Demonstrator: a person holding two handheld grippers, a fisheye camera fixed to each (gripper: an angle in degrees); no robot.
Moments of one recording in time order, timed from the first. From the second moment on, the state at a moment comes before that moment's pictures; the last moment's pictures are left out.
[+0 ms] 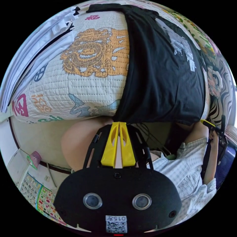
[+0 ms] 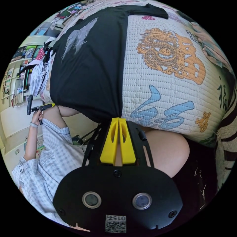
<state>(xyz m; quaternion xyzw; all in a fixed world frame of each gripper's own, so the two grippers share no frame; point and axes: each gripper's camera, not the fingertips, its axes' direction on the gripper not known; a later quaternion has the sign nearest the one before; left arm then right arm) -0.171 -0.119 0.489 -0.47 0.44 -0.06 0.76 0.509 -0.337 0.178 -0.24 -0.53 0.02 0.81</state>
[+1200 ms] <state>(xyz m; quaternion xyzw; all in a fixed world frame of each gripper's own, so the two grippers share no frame) -0.110 -0.141 0.423 -0.46 0.47 -0.02 0.75 0.453 -0.356 0.147 -0.32 -0.49 -0.06 0.81</state>
